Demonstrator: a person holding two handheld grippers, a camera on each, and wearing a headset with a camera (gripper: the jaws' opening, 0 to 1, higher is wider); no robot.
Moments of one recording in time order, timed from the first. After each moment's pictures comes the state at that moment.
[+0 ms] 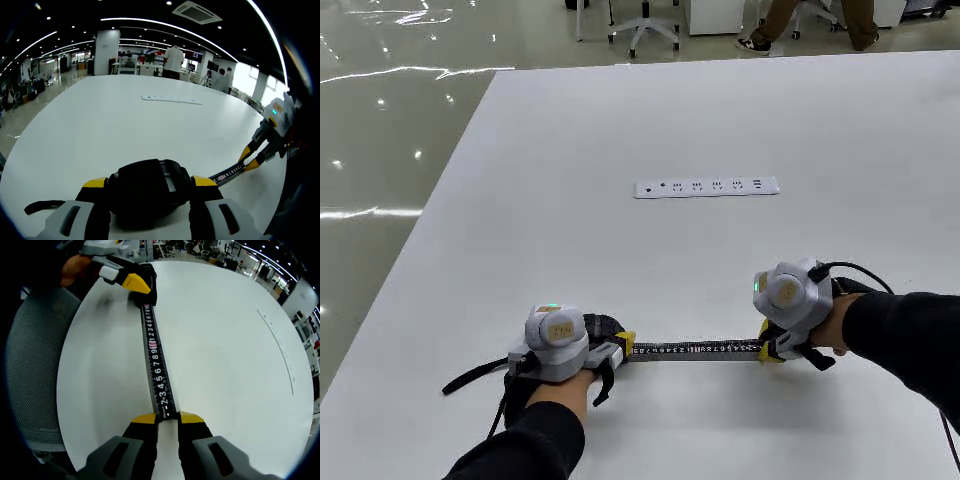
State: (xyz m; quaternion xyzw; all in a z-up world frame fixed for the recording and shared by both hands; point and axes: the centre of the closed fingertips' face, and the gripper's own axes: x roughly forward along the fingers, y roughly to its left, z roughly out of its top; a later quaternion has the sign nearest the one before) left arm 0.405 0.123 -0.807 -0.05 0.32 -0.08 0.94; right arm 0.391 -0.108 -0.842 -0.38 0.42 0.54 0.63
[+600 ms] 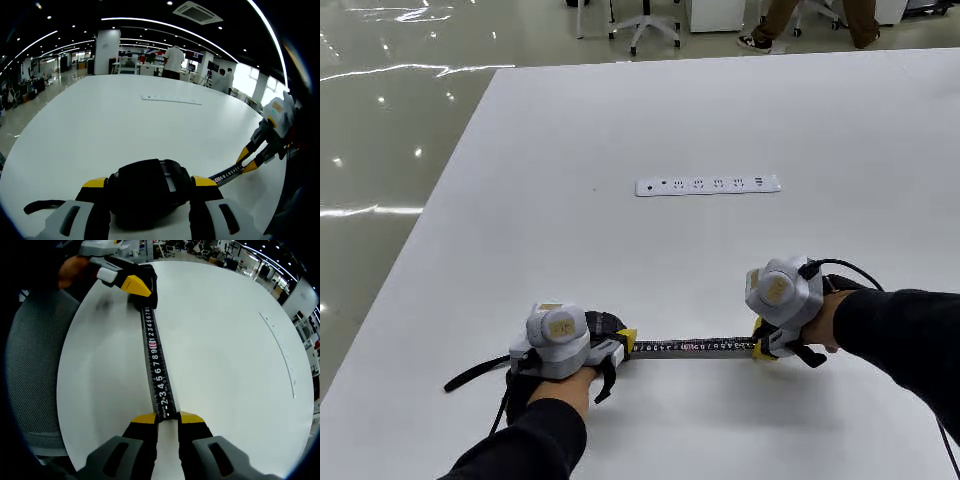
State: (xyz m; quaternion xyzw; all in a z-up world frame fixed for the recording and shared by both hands) left arm 0.404 0.123 -0.808 -0.05 0.32 -0.08 0.94; right arm 0.390 -0.100 -0.841 -0.38 0.42 0.54 0.63
